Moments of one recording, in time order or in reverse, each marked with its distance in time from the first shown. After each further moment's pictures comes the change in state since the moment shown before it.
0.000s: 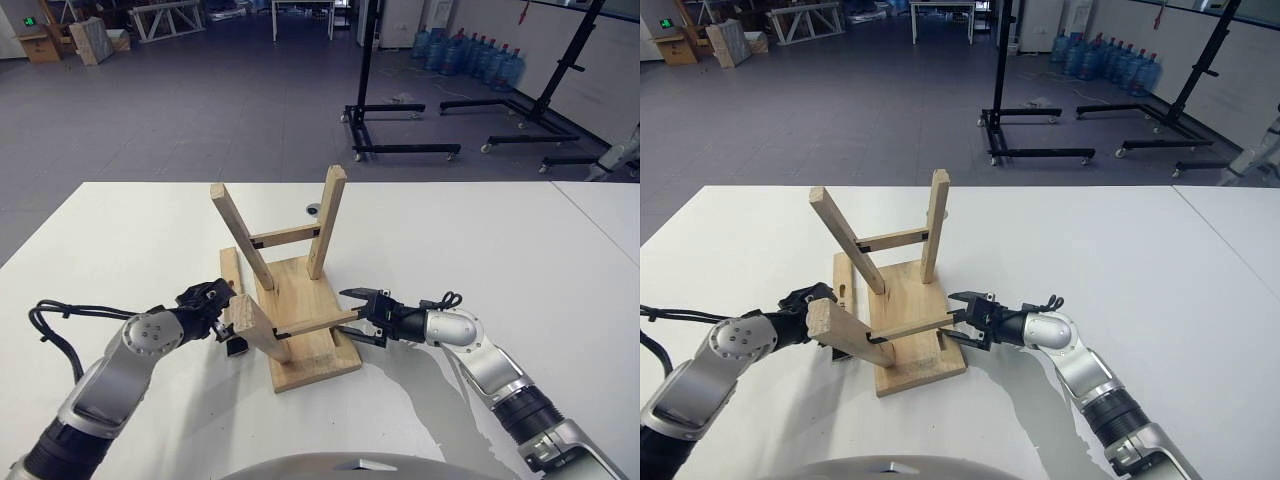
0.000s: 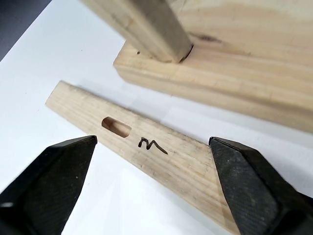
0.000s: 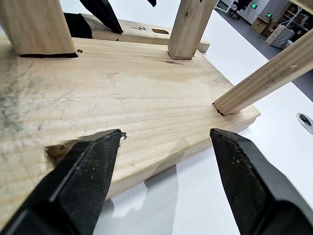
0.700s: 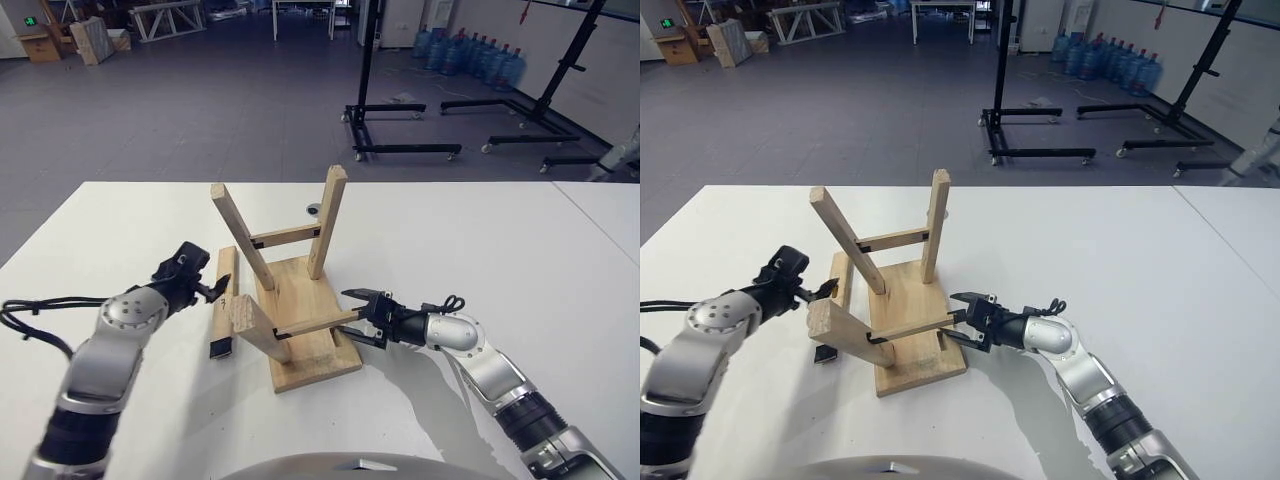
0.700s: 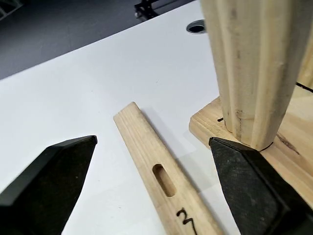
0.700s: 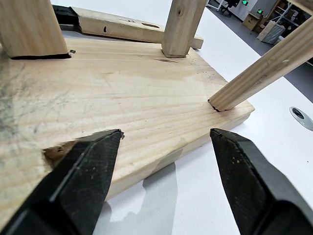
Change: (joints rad) left arm -0.104 -0.345 0.248 -0.013 -0.117 0.256 0.227; right arm 0.034 -0.002 -0.002 -0.049 -0.009 0.031 -0.044
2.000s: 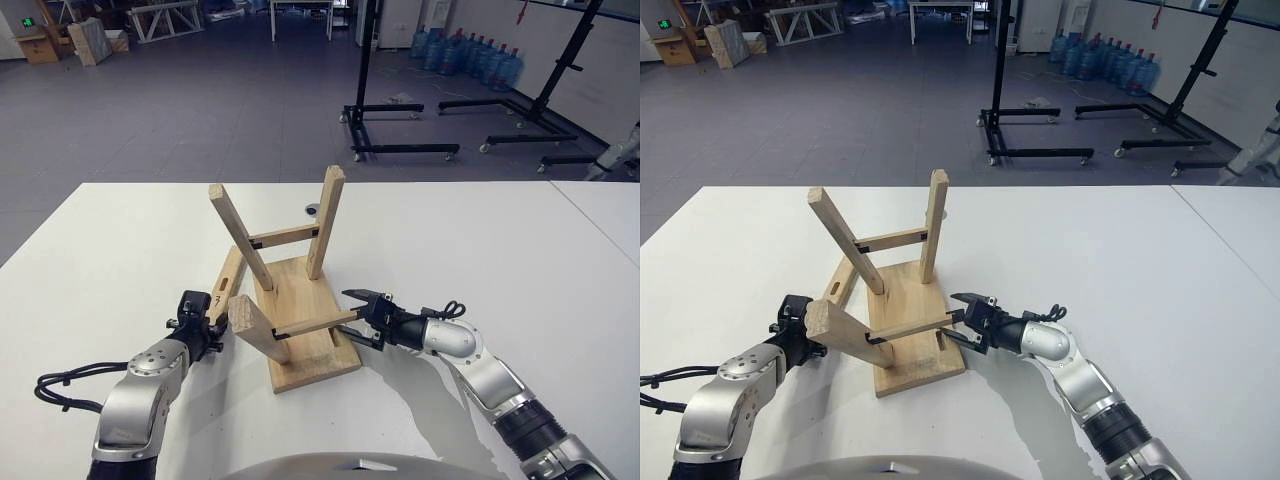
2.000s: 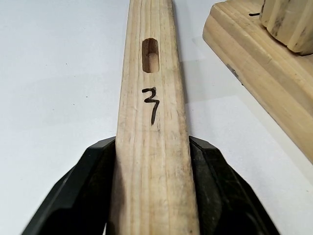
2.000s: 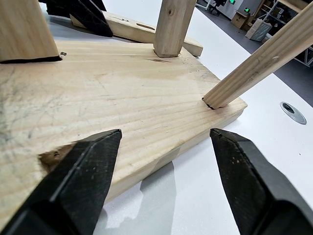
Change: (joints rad) left arm 0.224 -0.128 0.011 0.026 -0.013 -0.018 0.143; right arm 0.025 0.012 0.003 -0.025 -0.004 0.019 -0.049
